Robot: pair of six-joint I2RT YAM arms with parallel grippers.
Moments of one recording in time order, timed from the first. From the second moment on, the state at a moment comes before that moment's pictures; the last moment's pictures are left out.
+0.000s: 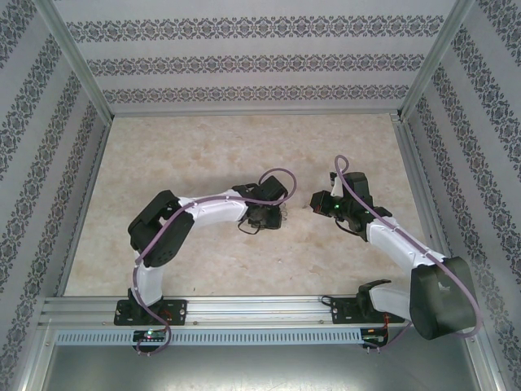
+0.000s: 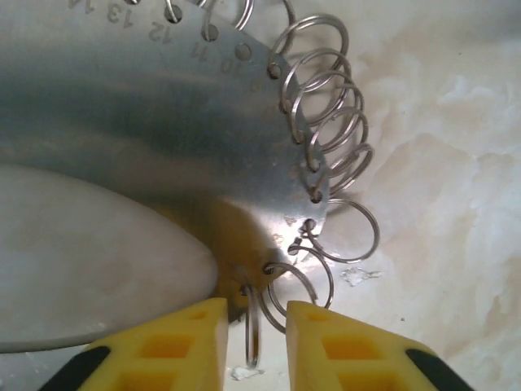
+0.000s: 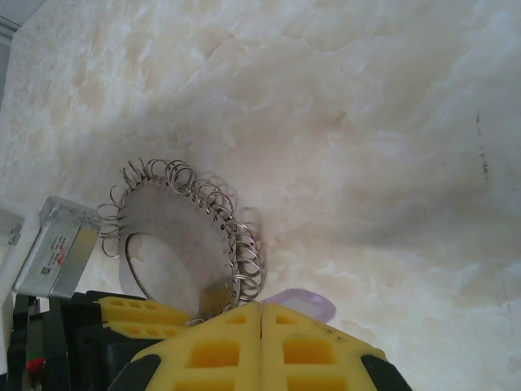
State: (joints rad) left arm -0.82 1.95 1.30 -0.49 0.06 -0.71; right arm 0.23 1.20 0.58 -0.12 -0.38 0.57
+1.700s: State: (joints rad) left arm -0.58 1.96 1.30 -0.53 0.07 -0.41; right arm 0.43 1.79 0.91 0.04 -0.26 0.73
